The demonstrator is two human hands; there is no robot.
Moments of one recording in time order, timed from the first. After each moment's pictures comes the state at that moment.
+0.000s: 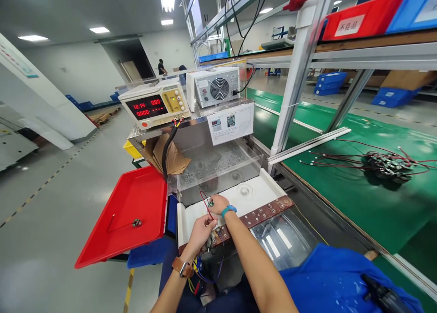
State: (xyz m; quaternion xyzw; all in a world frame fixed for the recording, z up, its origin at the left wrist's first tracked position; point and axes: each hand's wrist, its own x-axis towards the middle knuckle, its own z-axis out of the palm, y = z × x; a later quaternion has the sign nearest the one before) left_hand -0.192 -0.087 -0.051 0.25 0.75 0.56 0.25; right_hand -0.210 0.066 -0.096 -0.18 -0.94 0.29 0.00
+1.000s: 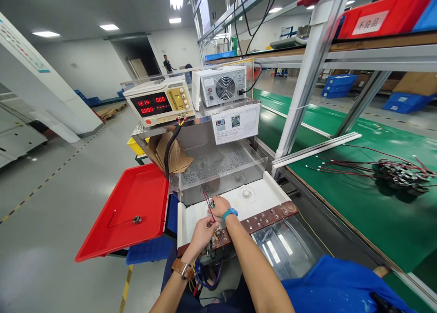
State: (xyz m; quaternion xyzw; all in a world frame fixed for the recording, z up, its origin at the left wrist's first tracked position) left_hand -0.192 -0.084 -0.067 0.27 0.79 0.49 0.24; right_hand -0.207 0.063 -0.091 -0.18 -0.94 0.29 0.00
